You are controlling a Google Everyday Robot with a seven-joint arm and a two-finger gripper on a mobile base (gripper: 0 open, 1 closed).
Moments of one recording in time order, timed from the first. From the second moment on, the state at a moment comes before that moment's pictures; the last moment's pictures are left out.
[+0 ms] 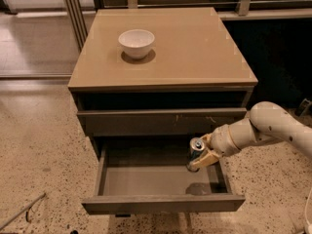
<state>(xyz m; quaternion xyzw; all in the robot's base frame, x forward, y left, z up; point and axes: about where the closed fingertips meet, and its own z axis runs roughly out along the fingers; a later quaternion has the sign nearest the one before) 0.532 -0.147 0.598 -0.61 0.69 0.26 0.29</state>
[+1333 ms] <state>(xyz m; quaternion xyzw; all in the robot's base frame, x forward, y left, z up) 0.555 -0.155 0.523 -0.66 0.65 0.21 0.31</state>
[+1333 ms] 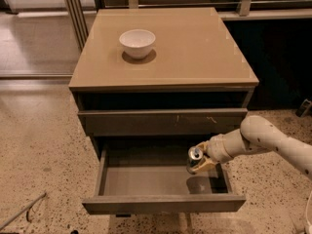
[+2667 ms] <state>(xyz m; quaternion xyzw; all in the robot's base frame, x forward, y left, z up) 0.556 -0.154 0.446 -0.62 0.67 0.25 0.34</state>
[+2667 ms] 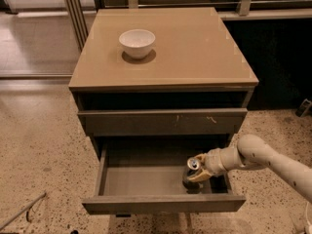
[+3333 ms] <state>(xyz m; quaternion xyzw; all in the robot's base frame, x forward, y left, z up) 0.570 -0.151 0.418 -0.63 0.66 0.24 0.33</state>
